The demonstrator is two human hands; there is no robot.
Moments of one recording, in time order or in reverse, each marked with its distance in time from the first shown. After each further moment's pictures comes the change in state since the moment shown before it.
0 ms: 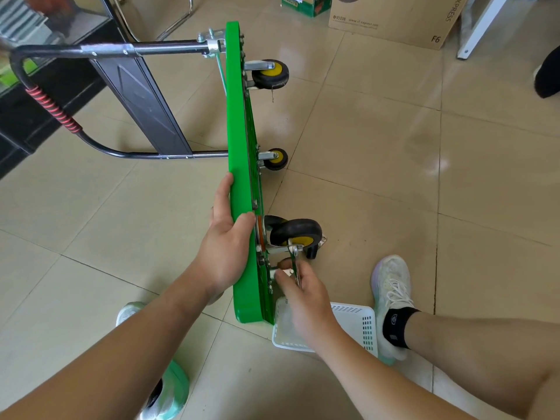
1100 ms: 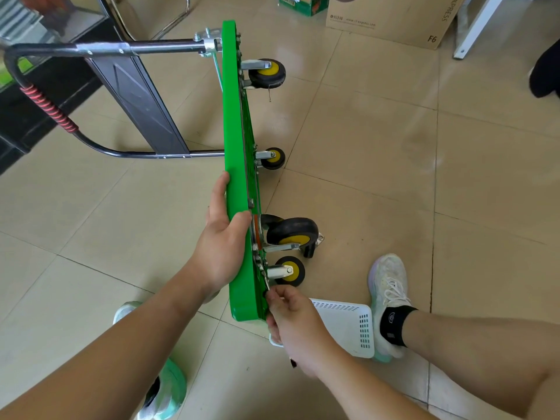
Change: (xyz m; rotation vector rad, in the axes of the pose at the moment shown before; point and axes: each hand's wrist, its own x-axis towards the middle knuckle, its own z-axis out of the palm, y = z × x) left_hand 0.002 -0.003 -0.002 0.004 -0.015 0.014; right_hand -0.030 -0.001 0.007 0.071 -0.121 0.331
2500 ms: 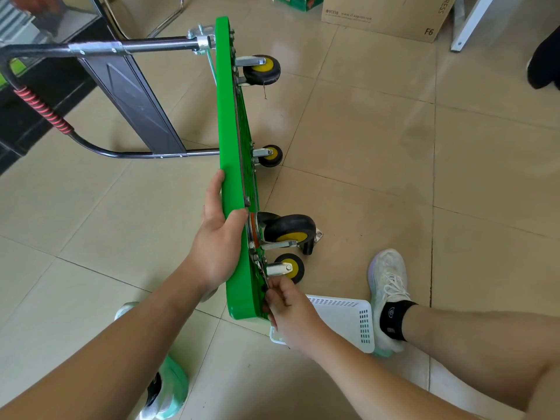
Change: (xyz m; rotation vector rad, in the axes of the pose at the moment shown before) left_hand -0.002 0.002 0.001 -0.018 -0.013 0.002; right_hand 0.023 0.011 -0.009 -0.276 -0.056 -0.121
